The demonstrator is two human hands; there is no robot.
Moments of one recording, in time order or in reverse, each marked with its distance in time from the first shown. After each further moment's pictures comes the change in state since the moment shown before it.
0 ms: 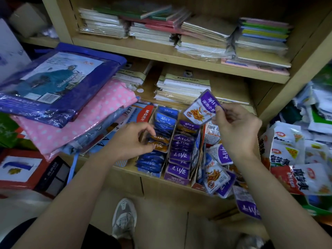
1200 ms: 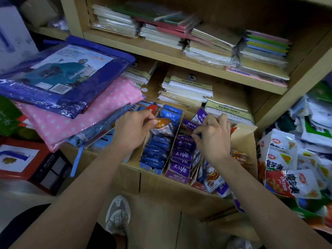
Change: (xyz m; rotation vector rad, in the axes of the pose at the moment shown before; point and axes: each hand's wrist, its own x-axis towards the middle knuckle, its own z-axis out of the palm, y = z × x) left_hand 0.002 0.013 0.000 0.210 0.463 0.064; right_hand -0.021 0.011 0.037 -0.782 -0.337 -0.326
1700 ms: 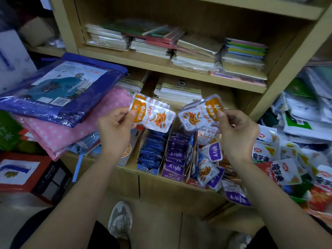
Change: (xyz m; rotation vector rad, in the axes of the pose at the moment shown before) left_hand -0.017 0.020 -0.022 -0.707 0.363 -0.242; right_hand -0.016 0.013 -0.077 0.758 0.415 0.383
